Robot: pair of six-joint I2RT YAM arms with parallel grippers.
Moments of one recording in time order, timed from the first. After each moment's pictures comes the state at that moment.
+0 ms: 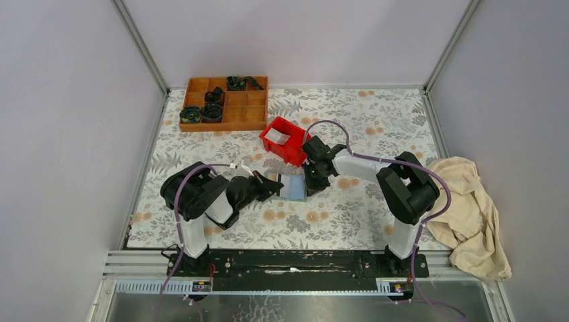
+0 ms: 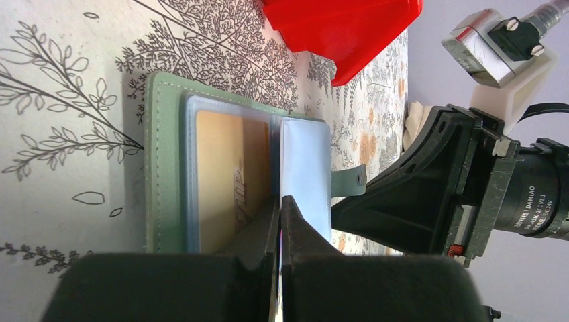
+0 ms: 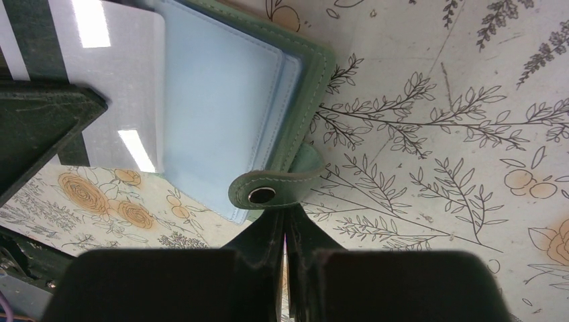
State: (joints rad) left arm -0.57 1.87 0.25 1.30 0.14 -1.13; right arm 0.69 1.83 1.11 -0.54 -0.15 0.48
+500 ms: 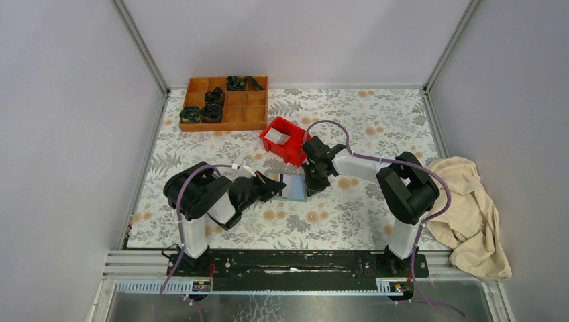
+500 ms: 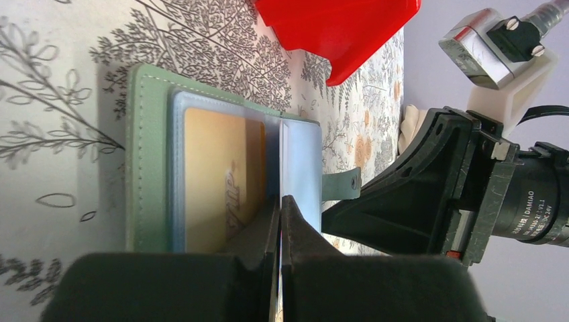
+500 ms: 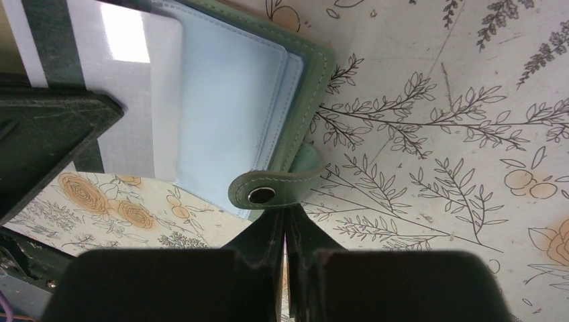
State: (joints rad) left arm -0.60 1.88 0.26 1.31 0.09 -1.16; right arm 0.69 1.83 1.12 -0.54 -0.15 0.48
